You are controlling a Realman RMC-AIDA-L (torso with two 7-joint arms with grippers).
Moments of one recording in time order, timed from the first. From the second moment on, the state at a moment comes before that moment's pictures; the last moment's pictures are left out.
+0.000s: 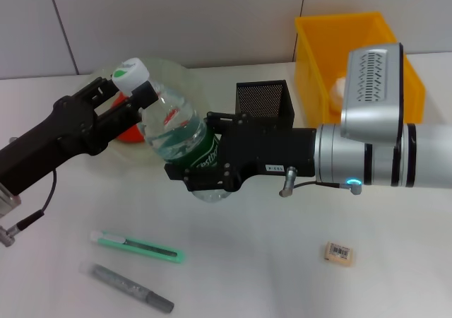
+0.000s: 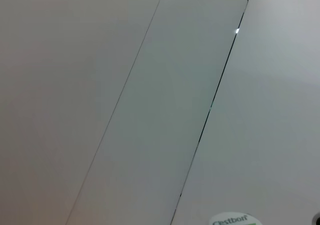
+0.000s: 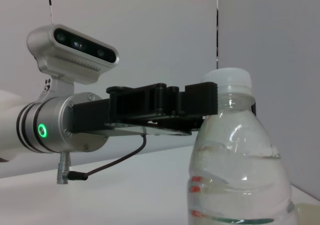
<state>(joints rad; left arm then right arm) -0.40 -2.08 1.10 0.55 1.12 1.54 -1.30 0.44 2.09 1.63 0.96 1.73 -1.09 1.38</state>
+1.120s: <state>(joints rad) -0.44 -2.08 1.11 0.46 1.04 1.56 -1.31 0.44 2.09 1.61 0.94 1.81 -1.08 1.32</state>
